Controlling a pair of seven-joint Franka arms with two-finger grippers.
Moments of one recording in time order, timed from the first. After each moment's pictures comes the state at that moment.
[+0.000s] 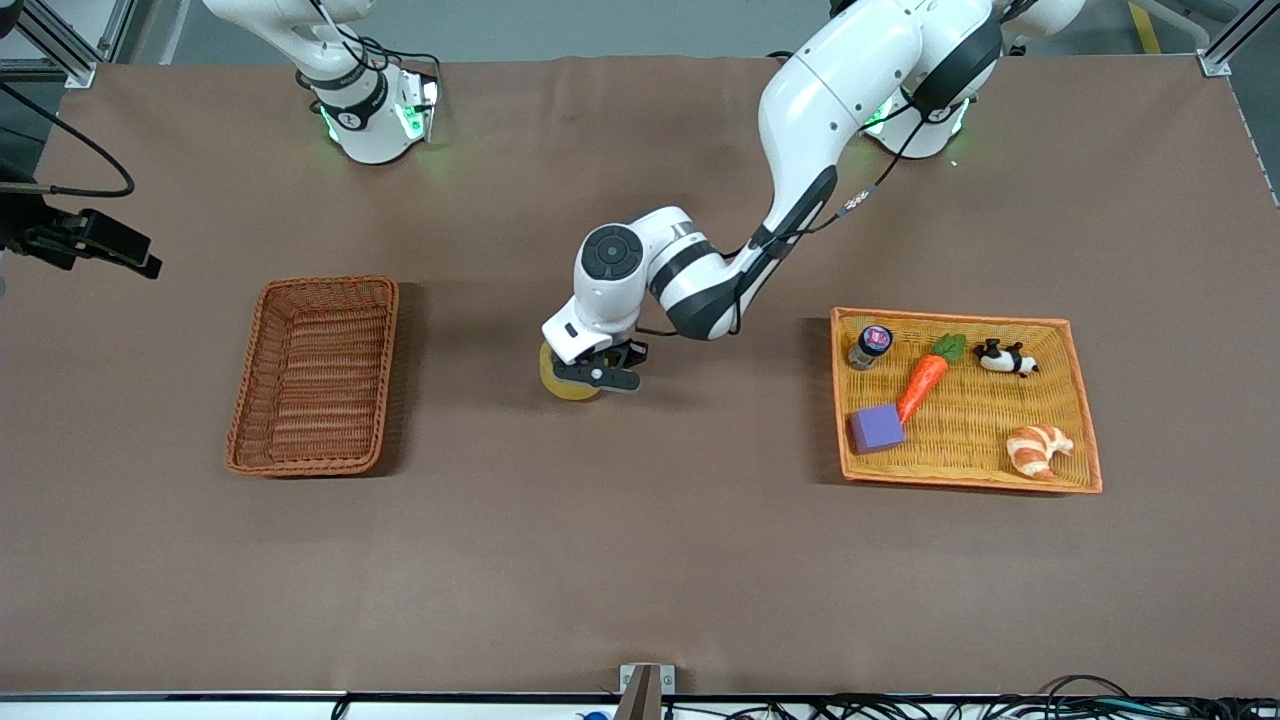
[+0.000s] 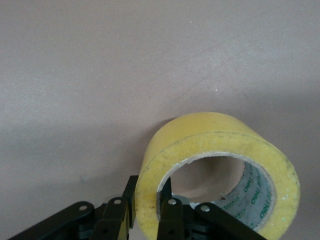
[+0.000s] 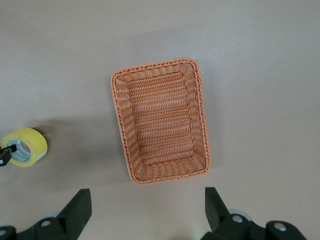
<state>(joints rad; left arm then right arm) -0.67 0.94 -0.30 -1.25 0.23 2.28 -0.81 0.01 0.03 -0.04 -1.49 0.02 1.46 0.11</state>
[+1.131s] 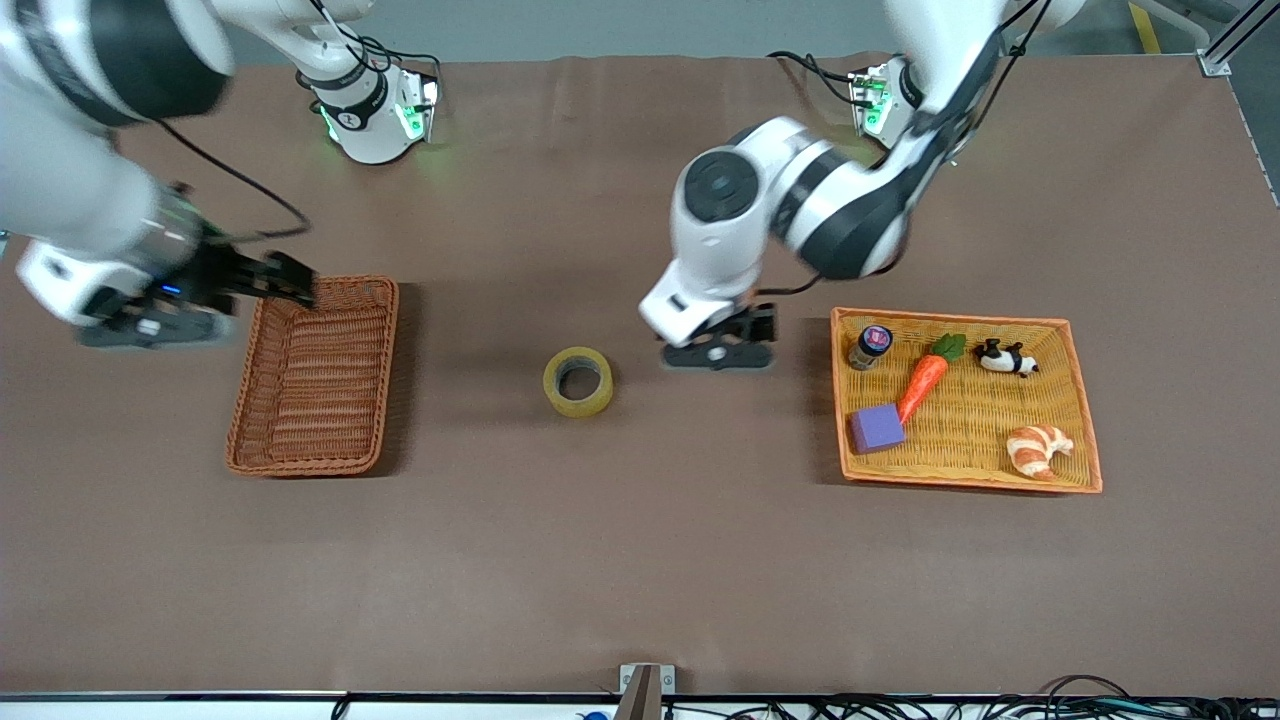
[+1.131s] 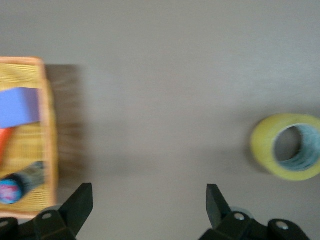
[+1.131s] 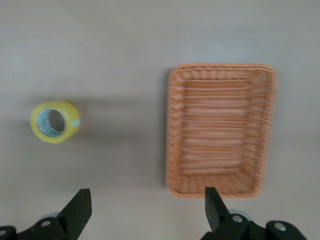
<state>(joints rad) -0.44 0.41 -0.30 -1.57 0.23 1.95 -0.72 0.04 0.14 0.21 -1.59 0.03 1.65 0.21</state>
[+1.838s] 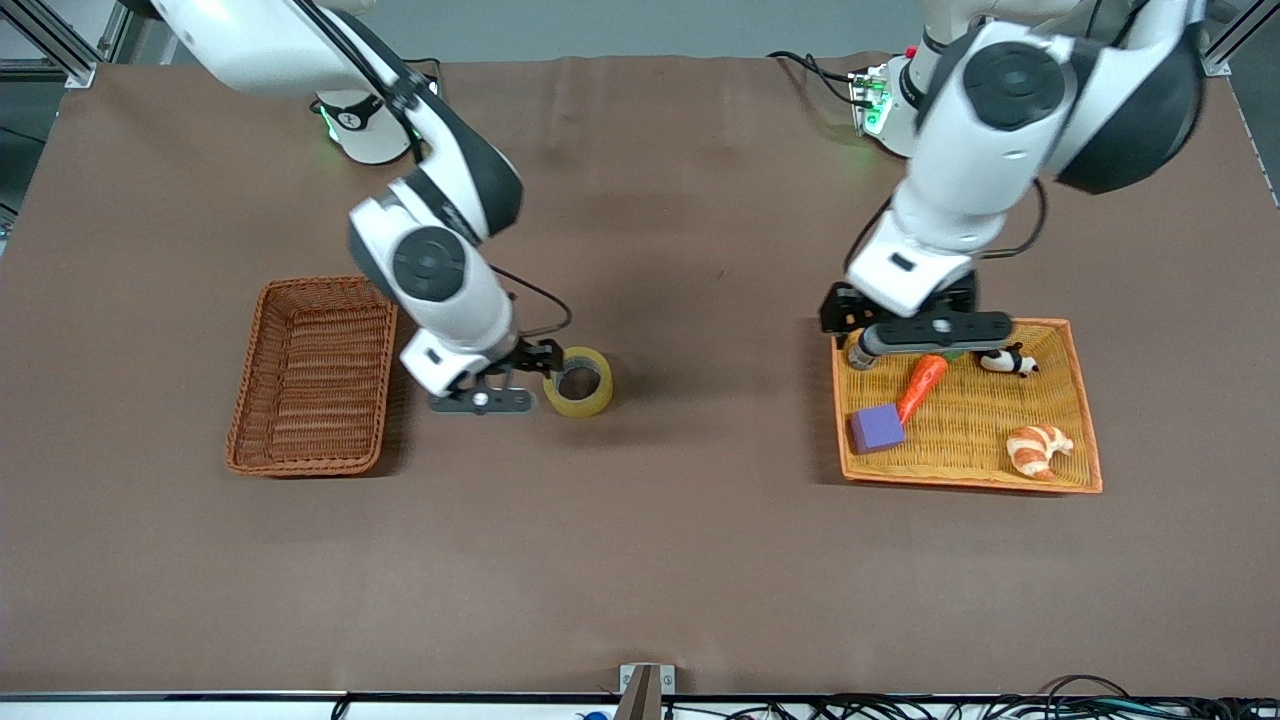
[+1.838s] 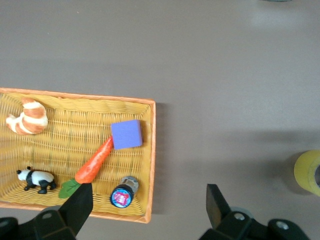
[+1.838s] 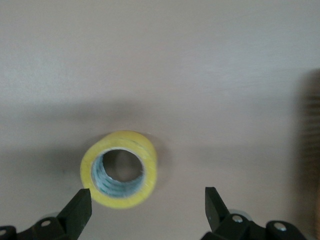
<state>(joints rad) -0.15 0.12 -0.30 -1.70 0.12 1.95 -0.47 0.18 0.57 0.48 -1.61 -0.26 2.09 0.70</state>
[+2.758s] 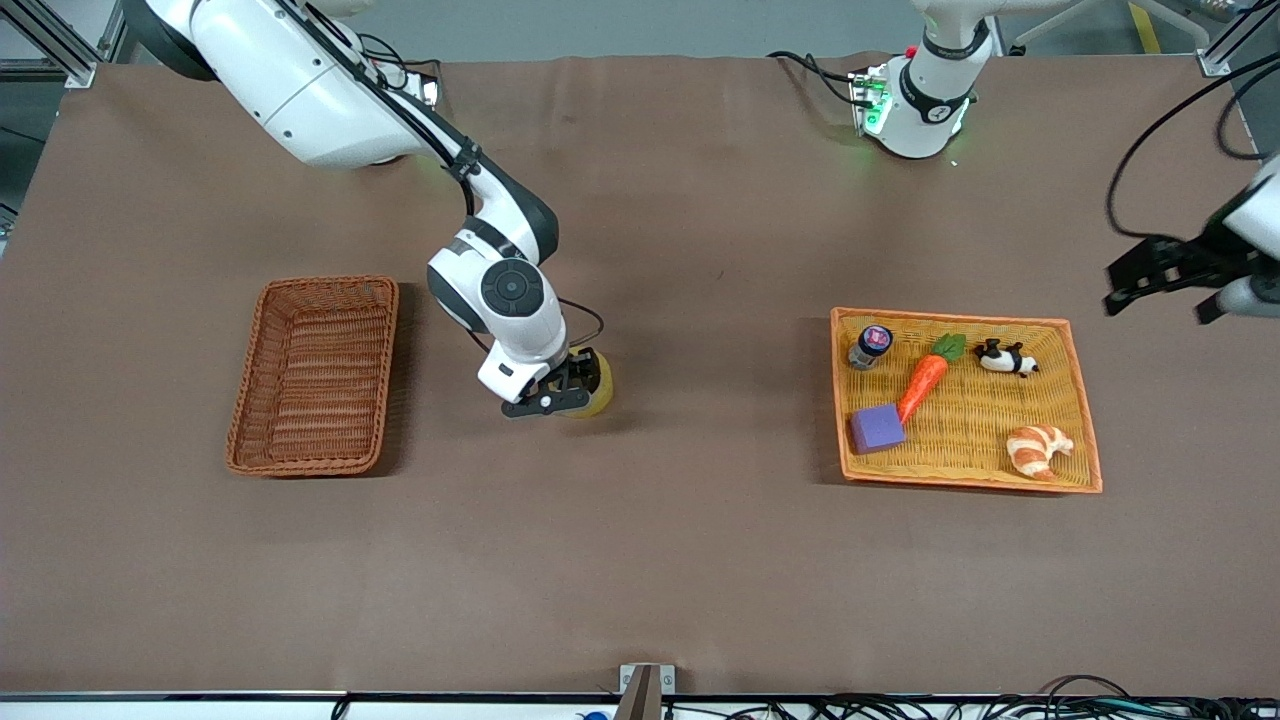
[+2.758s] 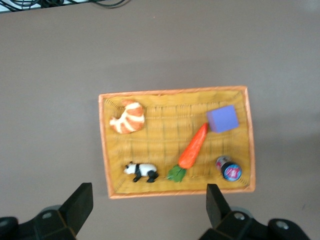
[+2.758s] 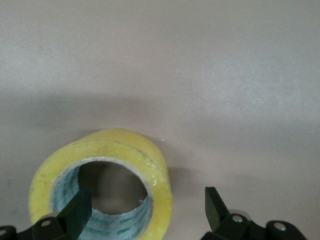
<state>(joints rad) 0.03 -0.04 0.01 -1.70 -0.02 1.78 0.19 0.20 0.68 0.47 -1.73 -0.44 2.33 0.72</state>
